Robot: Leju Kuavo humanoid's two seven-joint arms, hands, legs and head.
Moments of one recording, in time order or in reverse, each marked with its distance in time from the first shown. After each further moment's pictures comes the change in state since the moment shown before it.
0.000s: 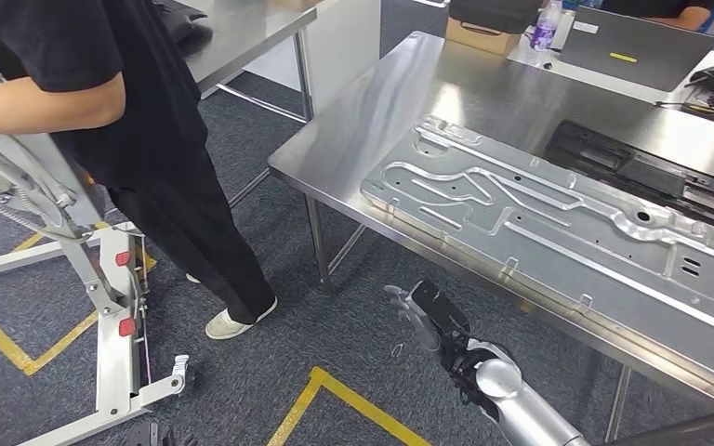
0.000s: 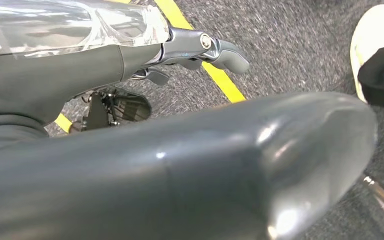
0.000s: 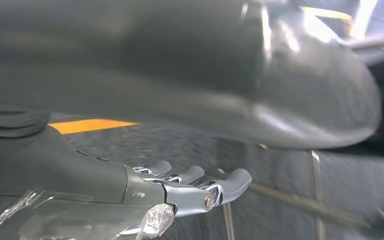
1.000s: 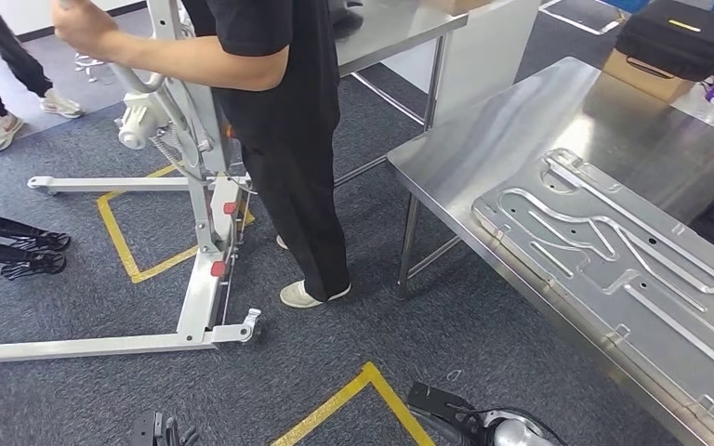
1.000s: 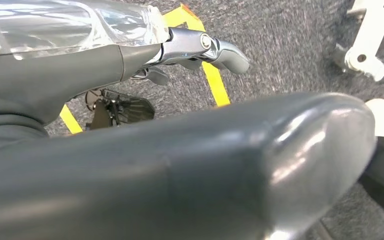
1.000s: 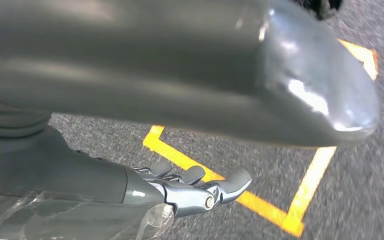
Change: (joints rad) left arm -0.025 0.015 -0.002 -0.001 -0.069 -0.003 0.056; right arm 0.006 -0.049 0.289 0.454 0.081 0.202 0.022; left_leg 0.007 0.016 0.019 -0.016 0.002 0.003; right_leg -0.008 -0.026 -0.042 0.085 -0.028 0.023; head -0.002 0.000
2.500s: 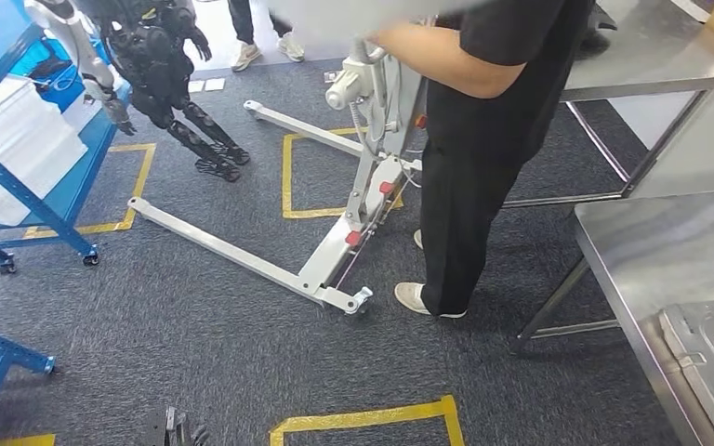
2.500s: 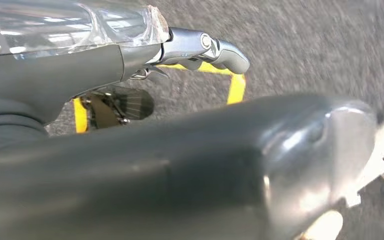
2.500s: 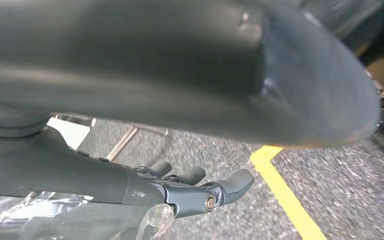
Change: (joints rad) left arm -0.016 -0.017 -0.010 -0.003 -0.013 0.036 0.048; right arm 0.219 0.153 0.156 0.298 -0.132 -0.270 0.280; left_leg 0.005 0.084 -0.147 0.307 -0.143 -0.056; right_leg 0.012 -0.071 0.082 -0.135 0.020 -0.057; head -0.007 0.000
